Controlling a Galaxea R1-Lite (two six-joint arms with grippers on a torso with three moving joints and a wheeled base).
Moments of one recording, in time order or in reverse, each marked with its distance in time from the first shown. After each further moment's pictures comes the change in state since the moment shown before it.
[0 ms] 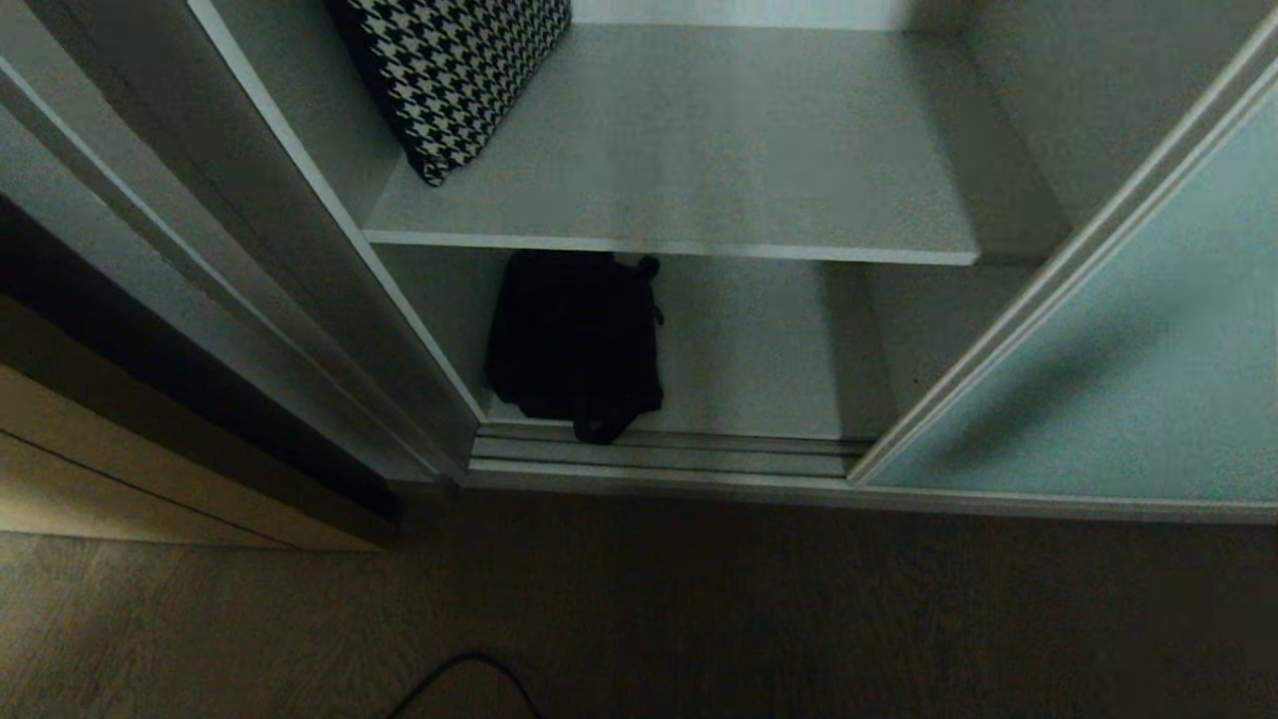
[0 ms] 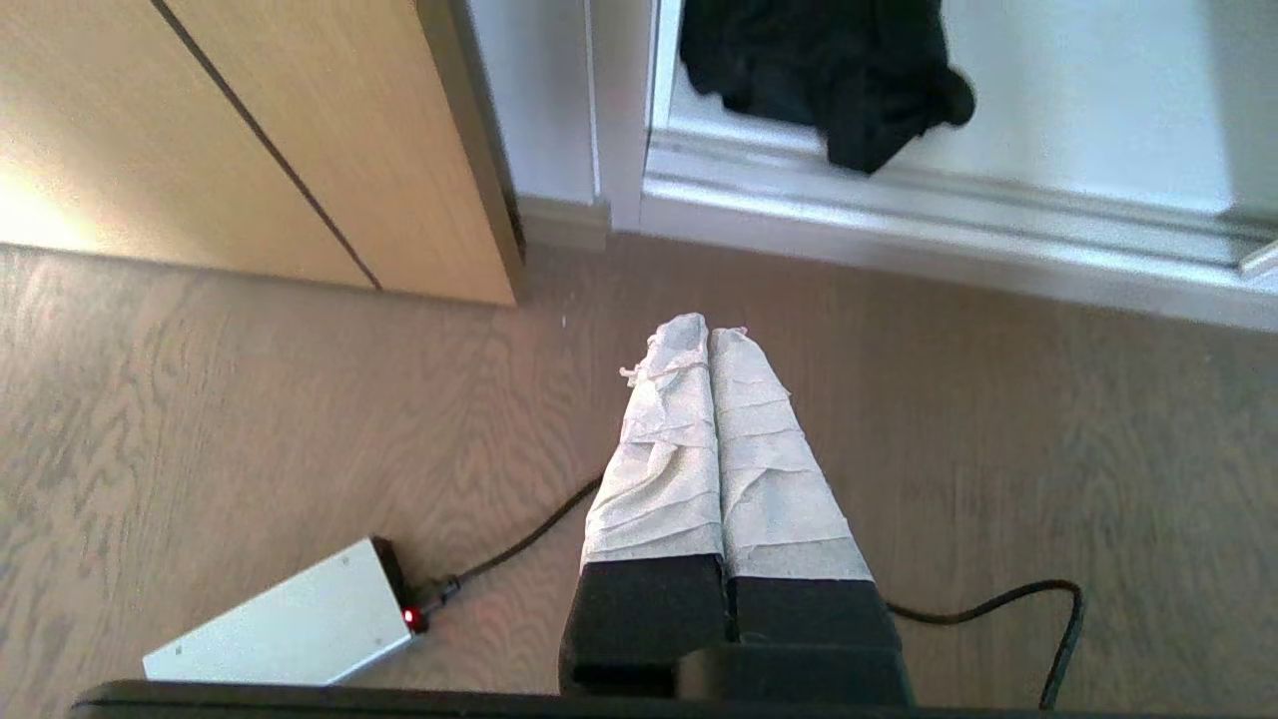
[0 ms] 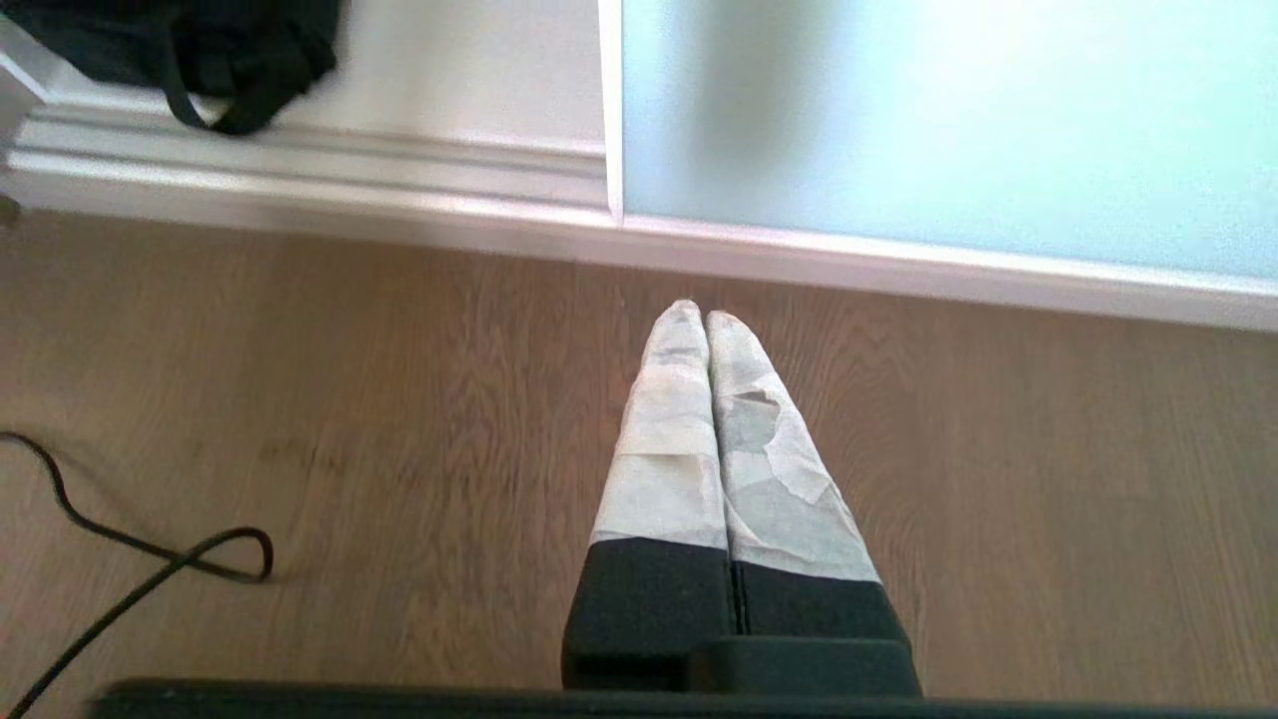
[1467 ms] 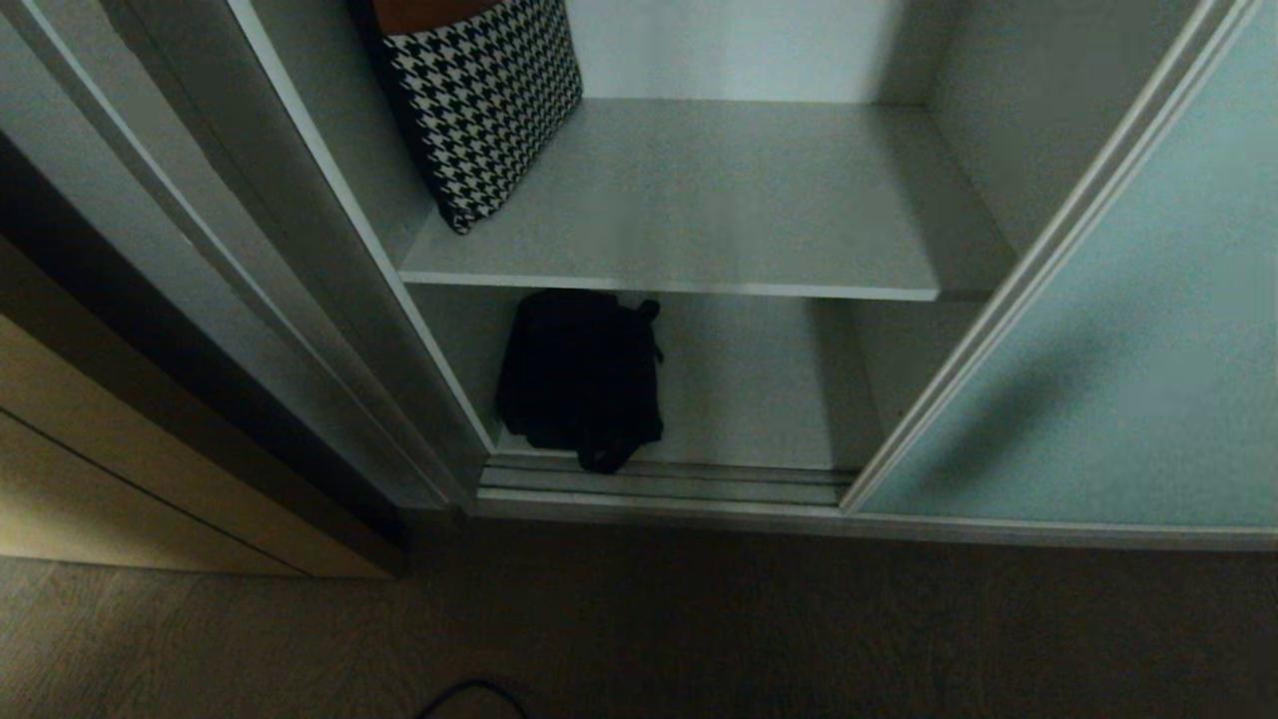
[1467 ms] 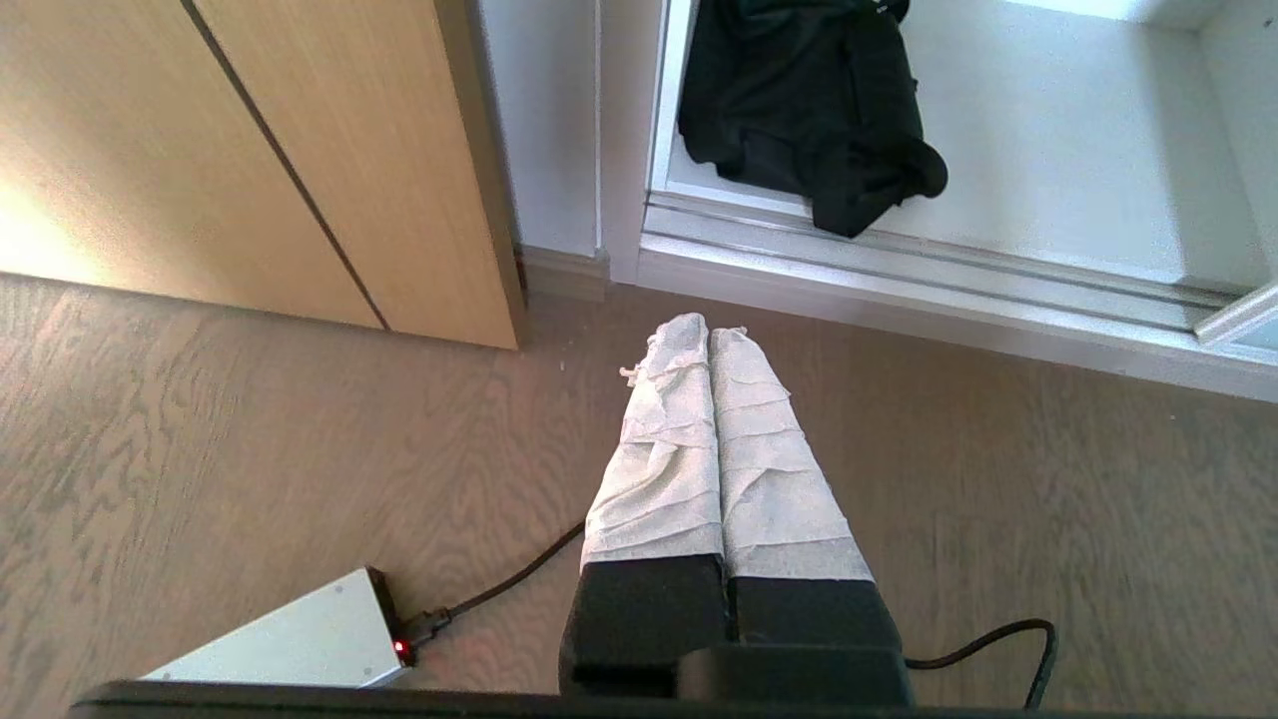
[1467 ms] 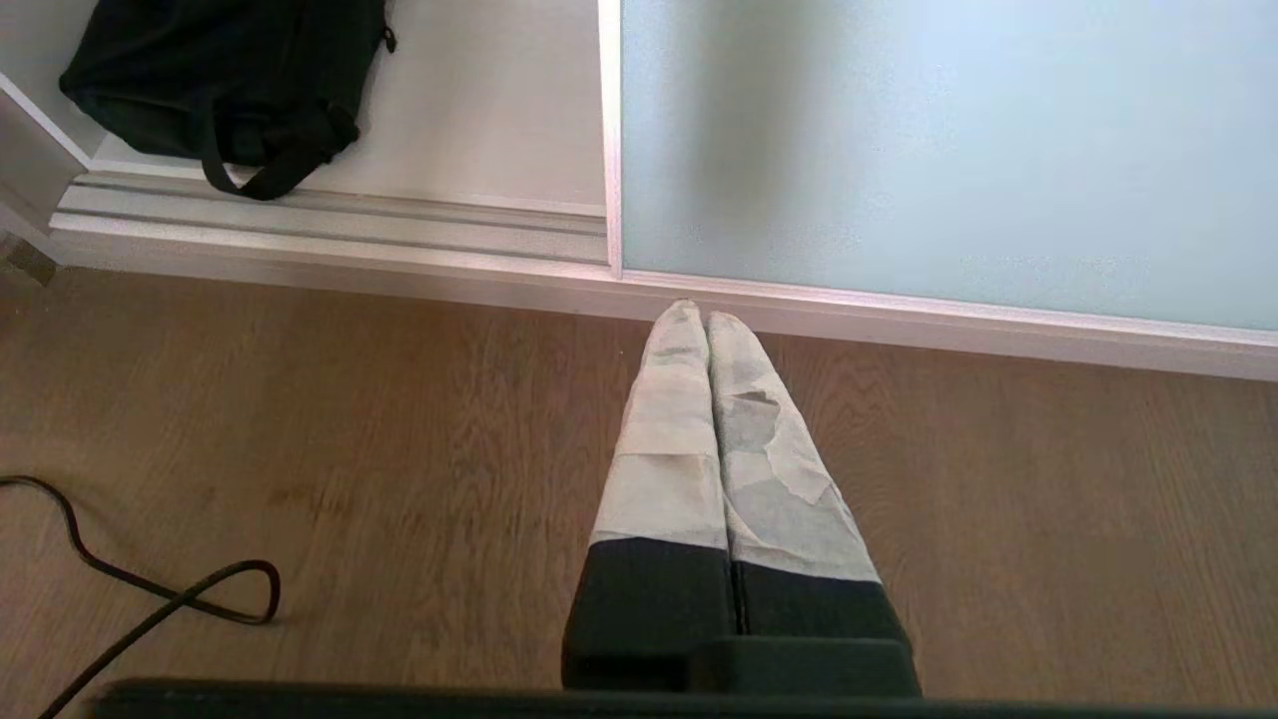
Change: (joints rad) left arm 0.000 0.001 0.000 -0.001 0.012 -0.024; right arm 0.000 -0.001 0.000 0.000 0.000 0.000
